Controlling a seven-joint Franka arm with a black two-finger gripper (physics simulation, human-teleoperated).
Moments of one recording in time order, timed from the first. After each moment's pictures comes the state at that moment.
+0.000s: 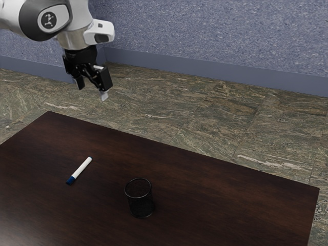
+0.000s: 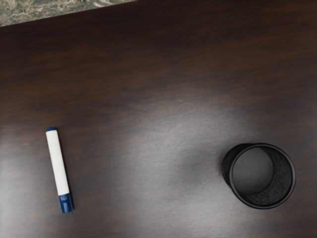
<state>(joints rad) -0.11 -0.21 -0.02 -1.80 0.10 1.67 0.01</state>
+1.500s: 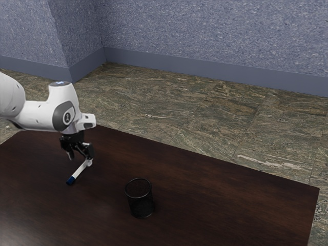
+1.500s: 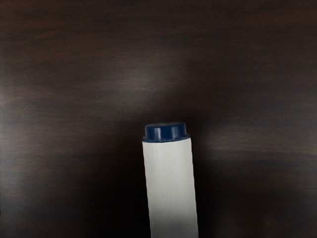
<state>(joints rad) 0.23 0.38 0.07 -2.02 -0.01 2.32 0.31</state>
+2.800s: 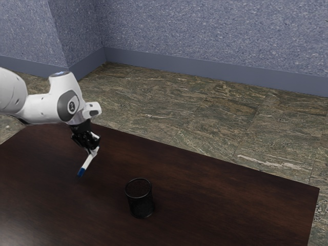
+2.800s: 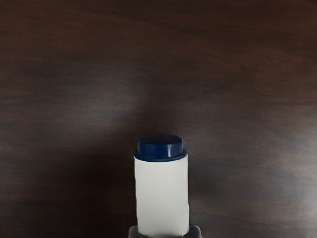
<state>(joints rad) 0.19 0.37 0.09 -1.96 -0.15 2.30 0.28</state>
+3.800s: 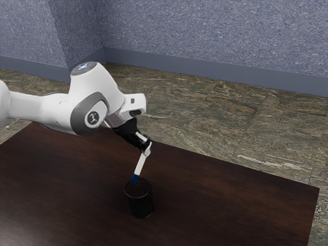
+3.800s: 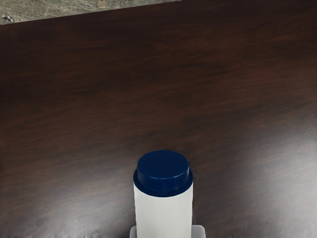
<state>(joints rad) -0.38 -0.08 0.16 -2.29 -0.20 2.51 0.16</state>
